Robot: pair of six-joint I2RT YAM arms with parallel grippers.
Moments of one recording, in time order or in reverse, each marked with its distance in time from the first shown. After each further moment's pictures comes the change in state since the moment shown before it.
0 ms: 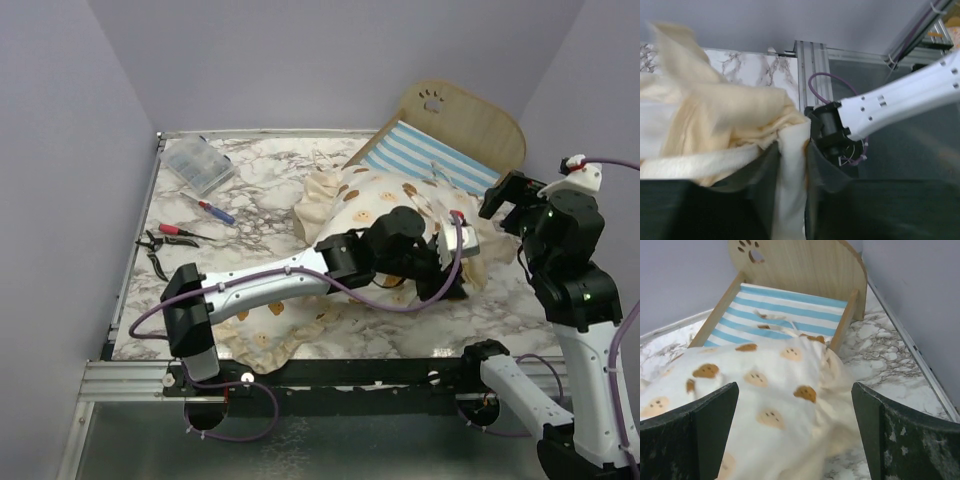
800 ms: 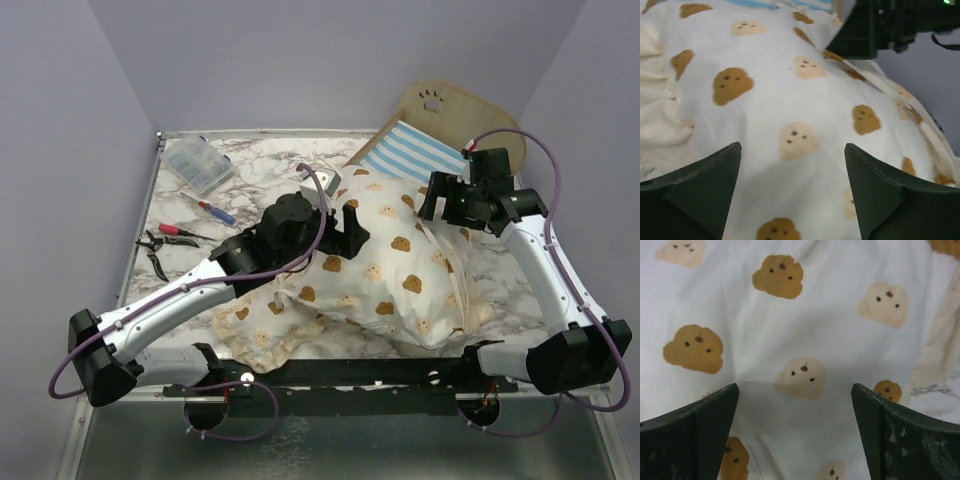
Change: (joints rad) left arm 0.190 -0.565 -0.465 -0.117 -0.547 -0.340; right arm 0.002 0.517 0.072 -0.131 -0.402 0.013
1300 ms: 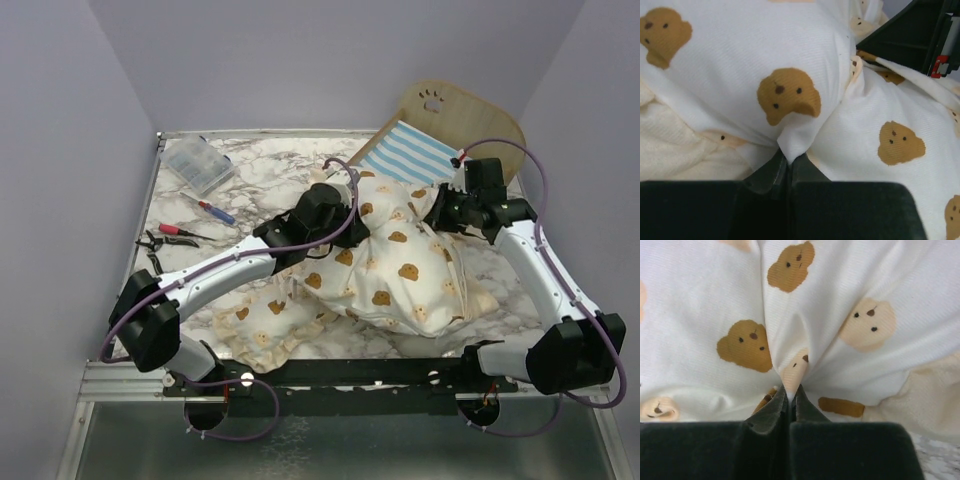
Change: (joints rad) left arm 0.135 0.286 -0.026 0.116 0.172 -0.156; right arm -0.002 0.038 -0.162 0.160 -0.192 0.003
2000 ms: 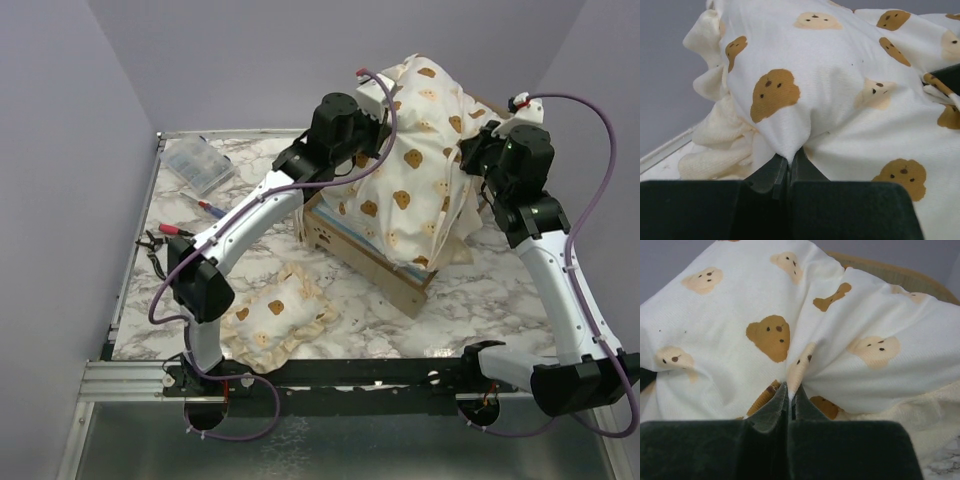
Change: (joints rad) left arm 0.126 0.368 0.796 -0.084 -0.012 0.520; right arm 0.000 -0.130 0.185 0.359 0.341 -0.054
